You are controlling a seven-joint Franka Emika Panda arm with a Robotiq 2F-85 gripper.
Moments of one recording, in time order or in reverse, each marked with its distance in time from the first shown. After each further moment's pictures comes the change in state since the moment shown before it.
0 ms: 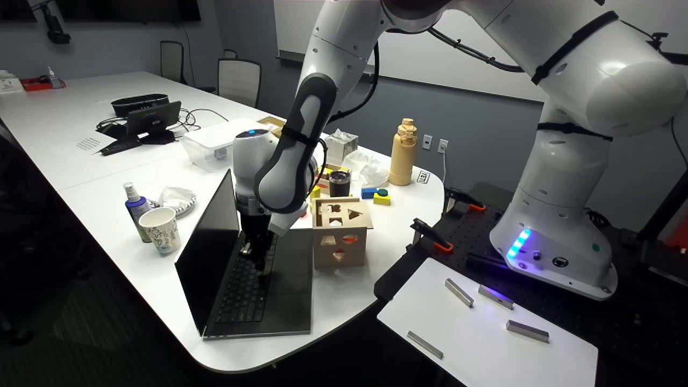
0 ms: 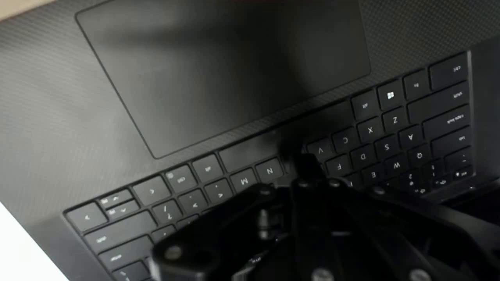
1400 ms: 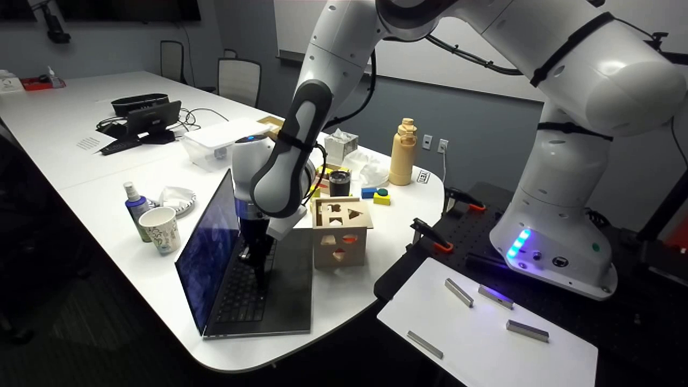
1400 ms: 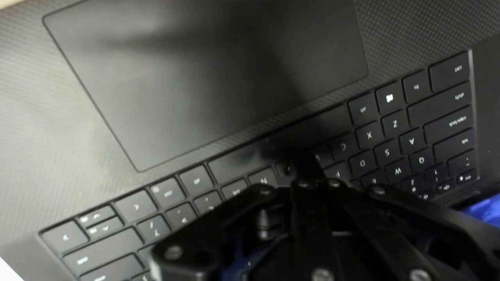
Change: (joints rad) arm -0.006 0.040 0.012 0.039 0.036 -0.014 -0.022
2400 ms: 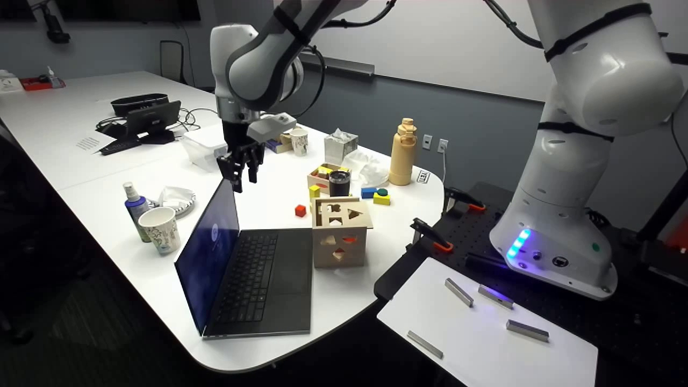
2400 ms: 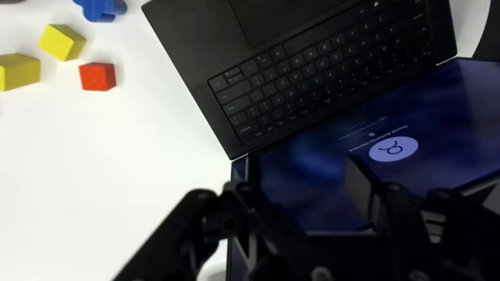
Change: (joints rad) arm -0.033 -0.415 -0.053 -0.043 0.025 -0.314 0.028
